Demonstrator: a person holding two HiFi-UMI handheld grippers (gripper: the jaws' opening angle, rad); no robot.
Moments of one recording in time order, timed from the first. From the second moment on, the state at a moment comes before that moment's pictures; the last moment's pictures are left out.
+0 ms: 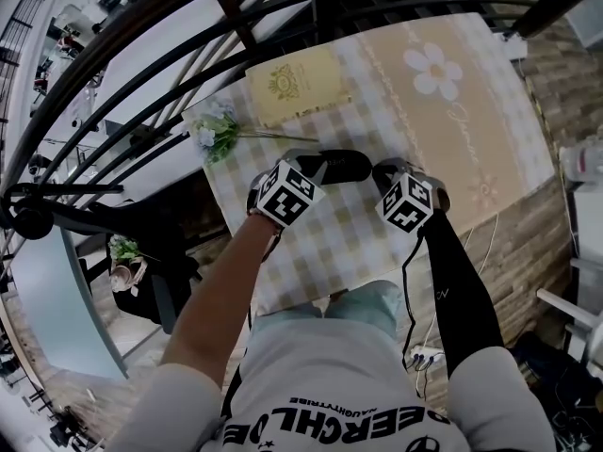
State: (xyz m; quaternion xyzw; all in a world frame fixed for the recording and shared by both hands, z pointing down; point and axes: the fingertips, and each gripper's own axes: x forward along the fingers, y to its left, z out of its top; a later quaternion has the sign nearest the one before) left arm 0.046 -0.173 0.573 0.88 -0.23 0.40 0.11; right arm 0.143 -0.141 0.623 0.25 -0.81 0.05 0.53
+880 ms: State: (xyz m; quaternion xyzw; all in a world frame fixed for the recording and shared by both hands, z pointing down) left arm 0.046 -0.173 0.573 0.88 -0.23 0.39 0.12; right arm 0.128 -0.116 0.623 0.25 -0.81 0.06 0.52
